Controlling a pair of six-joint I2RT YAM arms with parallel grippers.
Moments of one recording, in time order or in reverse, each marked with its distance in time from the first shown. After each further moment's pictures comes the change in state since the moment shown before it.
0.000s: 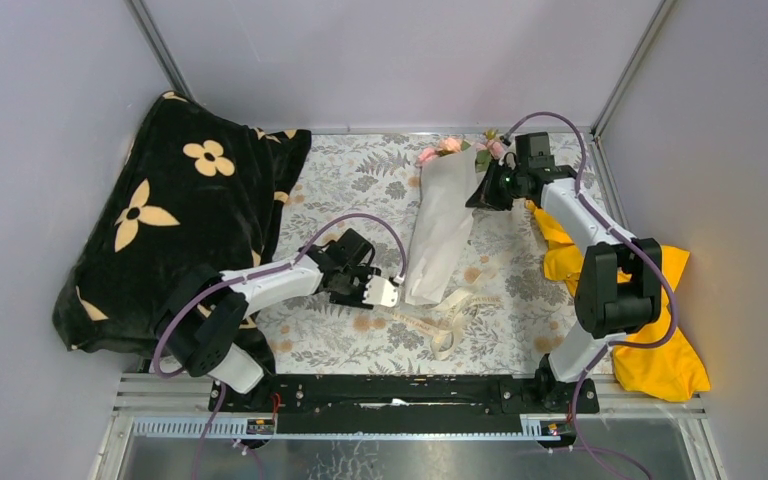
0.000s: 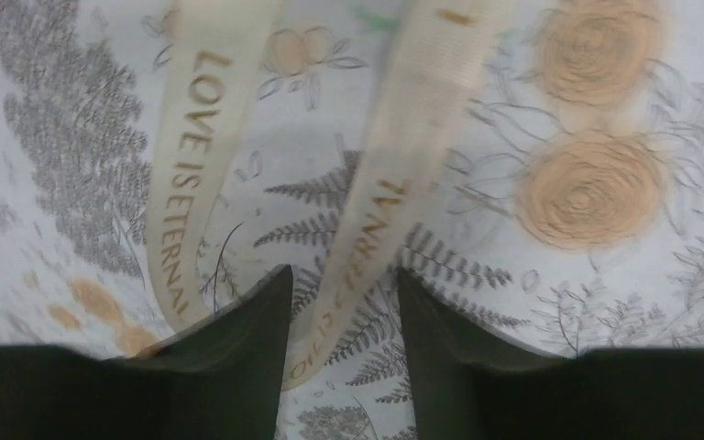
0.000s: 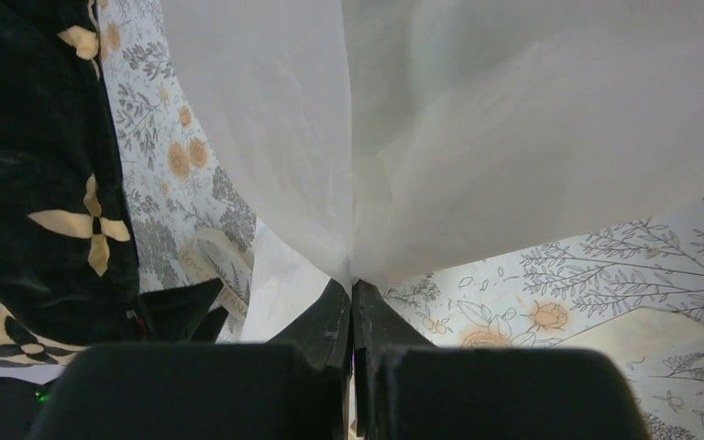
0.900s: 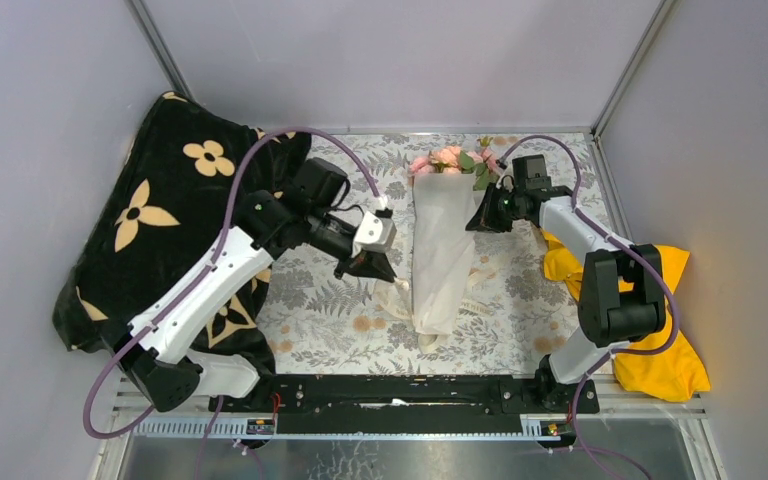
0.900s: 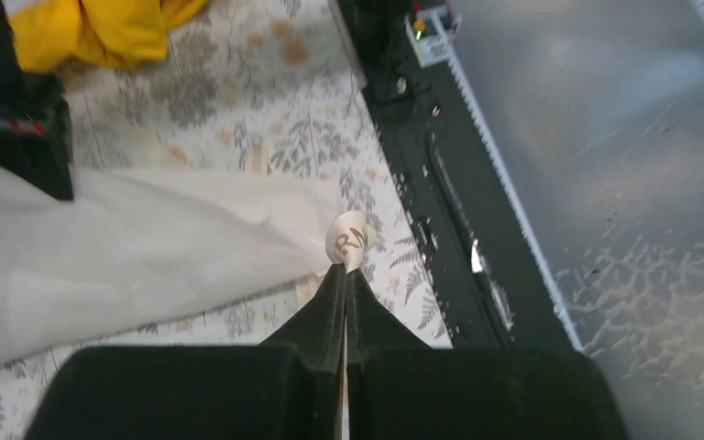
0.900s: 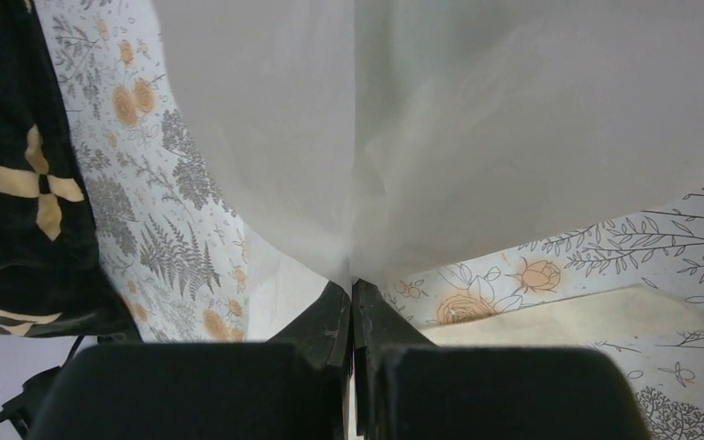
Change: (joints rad) left arm 0.015 -0.217 0.619 -0.491 0.783 -0.254; right arm 0.013 -0.063 -0.191 0.058 -0.021 -0.039
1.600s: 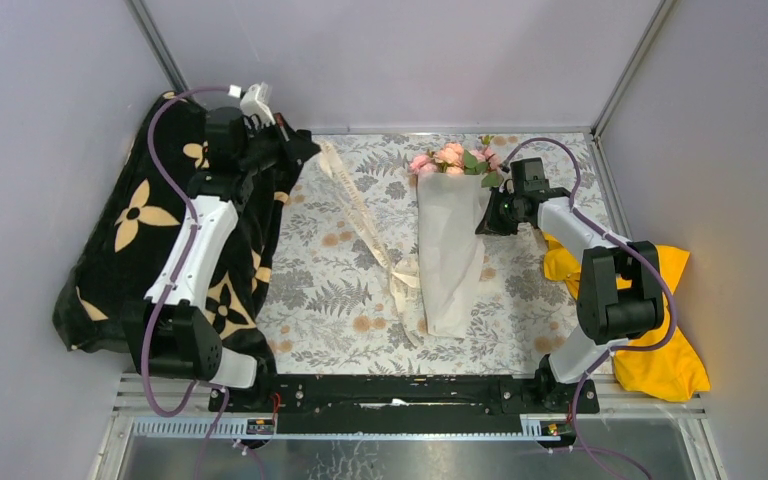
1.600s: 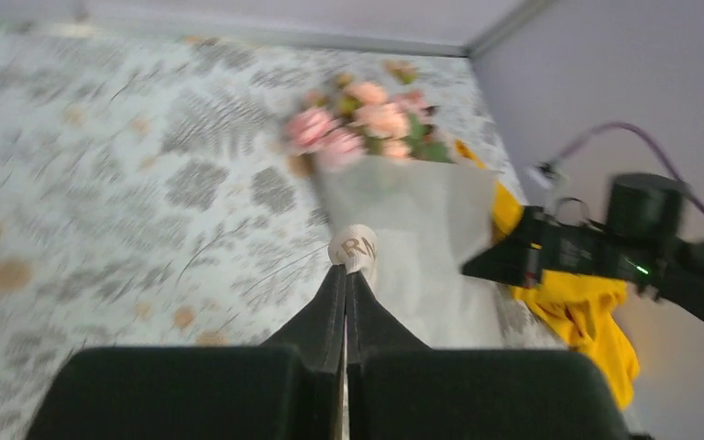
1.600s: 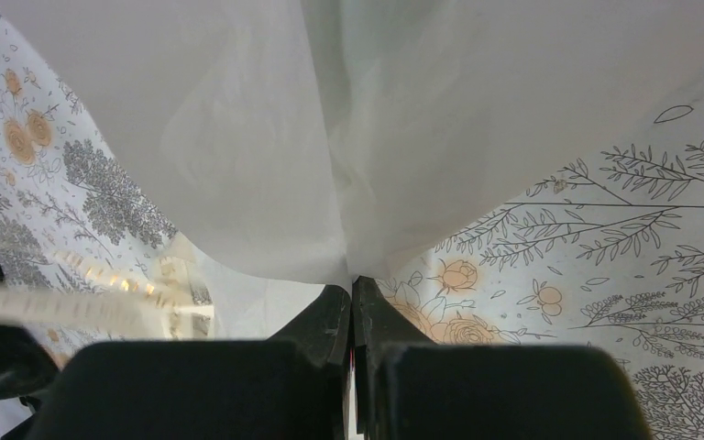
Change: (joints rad) left arm 0.604 0.110 -0.045 0.784 -0.359 -1.263; right arm 0.001 0.024 -0.016 -0.006 0.165 -0.038
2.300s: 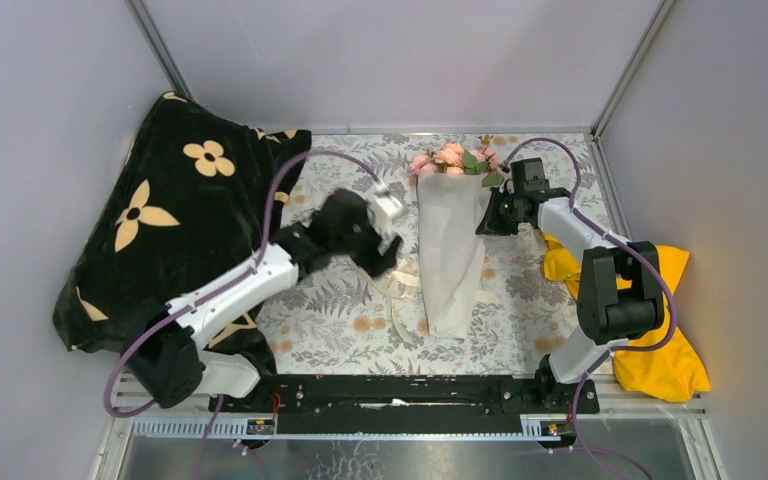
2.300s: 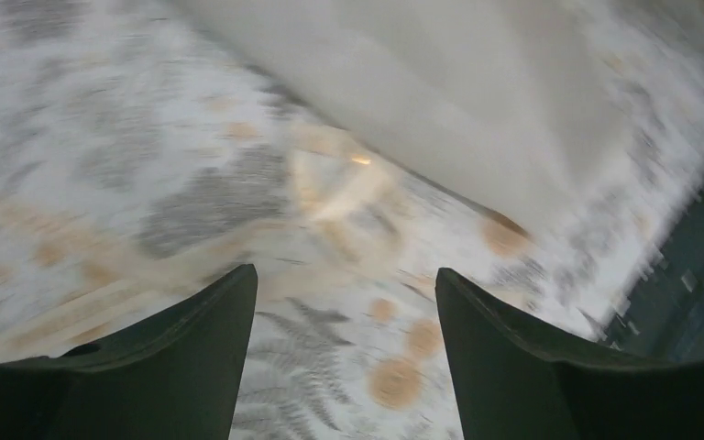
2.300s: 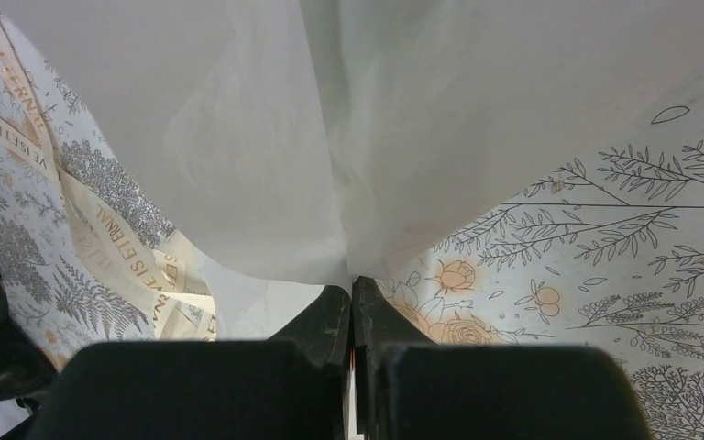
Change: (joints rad) left arm -0.505 -0.061 -0.331 -0.146 -0.396 0.510; right arm 0.000 0.000 0.000 0.000 0.005 -0.005
